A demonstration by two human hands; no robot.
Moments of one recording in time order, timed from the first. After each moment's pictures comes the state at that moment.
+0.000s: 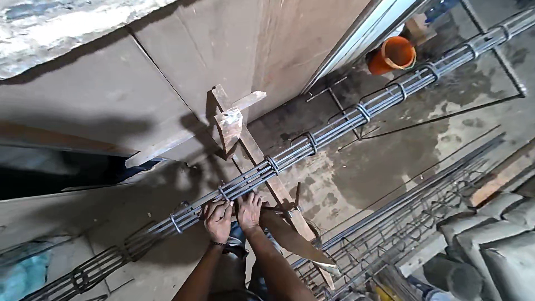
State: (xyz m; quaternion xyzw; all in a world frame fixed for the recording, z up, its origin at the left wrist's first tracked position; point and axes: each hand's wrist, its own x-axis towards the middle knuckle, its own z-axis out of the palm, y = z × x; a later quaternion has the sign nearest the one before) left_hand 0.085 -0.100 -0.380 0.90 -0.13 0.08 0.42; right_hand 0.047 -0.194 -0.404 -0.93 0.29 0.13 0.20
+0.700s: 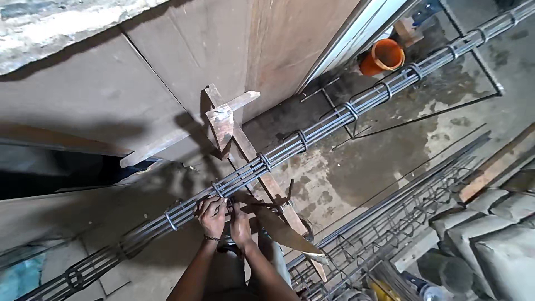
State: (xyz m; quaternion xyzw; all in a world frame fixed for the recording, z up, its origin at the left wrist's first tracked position) left_hand 0.084 -0.099 -0.382 0.90 -0.15 0.10 0.40; right_hand 0.015 -0.177 -0.364 -0.75 0.39 0.23 0.49
